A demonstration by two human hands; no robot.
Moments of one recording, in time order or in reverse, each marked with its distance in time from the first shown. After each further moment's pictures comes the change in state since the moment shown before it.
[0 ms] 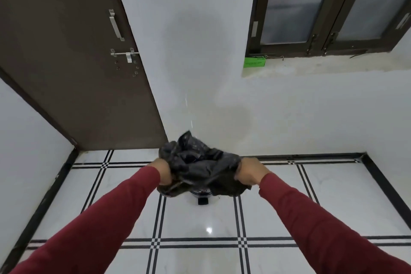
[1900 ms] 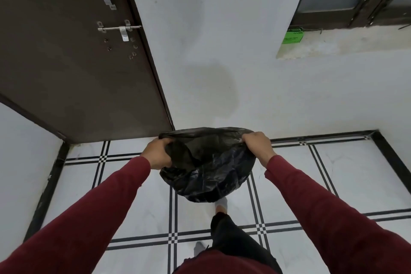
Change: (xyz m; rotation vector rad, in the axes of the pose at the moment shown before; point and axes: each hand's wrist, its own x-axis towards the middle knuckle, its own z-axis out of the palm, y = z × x) left_hand 0.180 -0.170 -0.034 -0.640 0.165 0.106; right_hand 0.160 -0.128 -0.020 0.895 0.211 0.274
